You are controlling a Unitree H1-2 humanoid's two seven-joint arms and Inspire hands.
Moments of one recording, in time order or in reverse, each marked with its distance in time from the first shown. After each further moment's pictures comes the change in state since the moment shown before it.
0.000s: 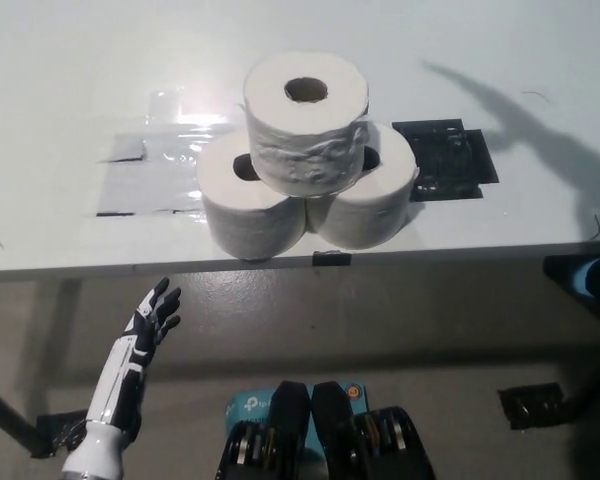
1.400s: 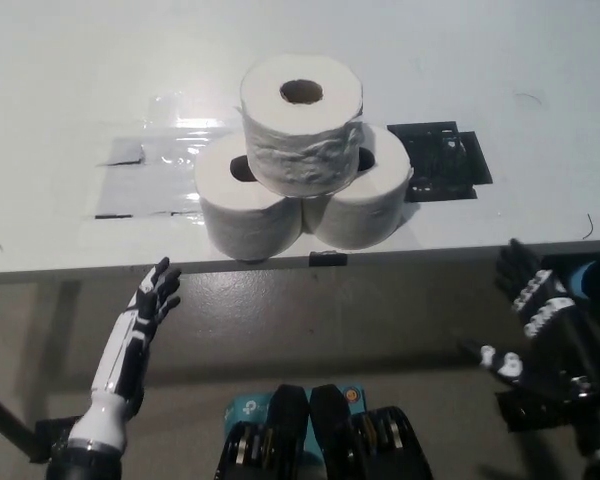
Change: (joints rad) left_arm -0.062 0.001 0.024 0.116 -0.009 0.000 -0.001; right_arm 1.215 0.352 -0.148 -0.774 0.176 -0.222 -0.173
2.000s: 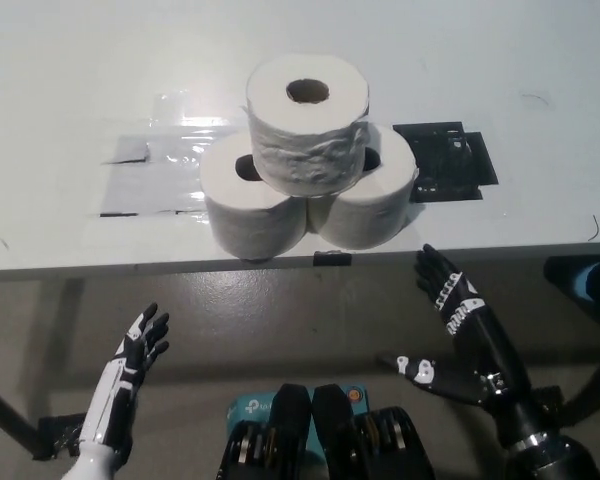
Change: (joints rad) left_arm 0.114 -0.002 0.001 -0.036 -0.001 -0.045 0.001; right_arm -0.009 0.003 0.203 0.119 -0.035 -0.160 -0.122
